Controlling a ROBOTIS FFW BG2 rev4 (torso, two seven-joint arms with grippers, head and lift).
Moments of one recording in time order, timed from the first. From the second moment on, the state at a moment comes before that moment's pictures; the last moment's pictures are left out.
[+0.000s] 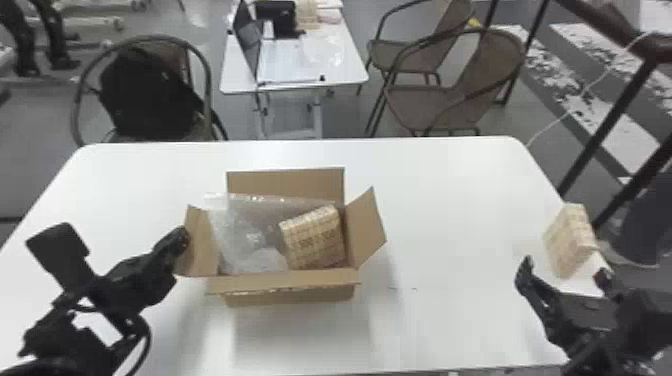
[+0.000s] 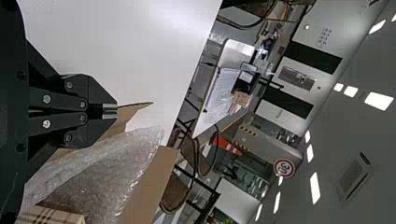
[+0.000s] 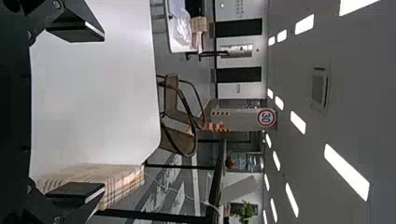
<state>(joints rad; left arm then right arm) 0.25 0.00 0.28 -1.93 0.42 0.48 -0.32 0.44 -0.02 -0.16 -1.86 -0.10 -0.10 -0.01</state>
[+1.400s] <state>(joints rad) 0.27 0.00 0.28 -1.92 0.43 0.48 -0.32 0.03 -0.11 -0.31 -1.34 -0.16 -0.05 0.12</state>
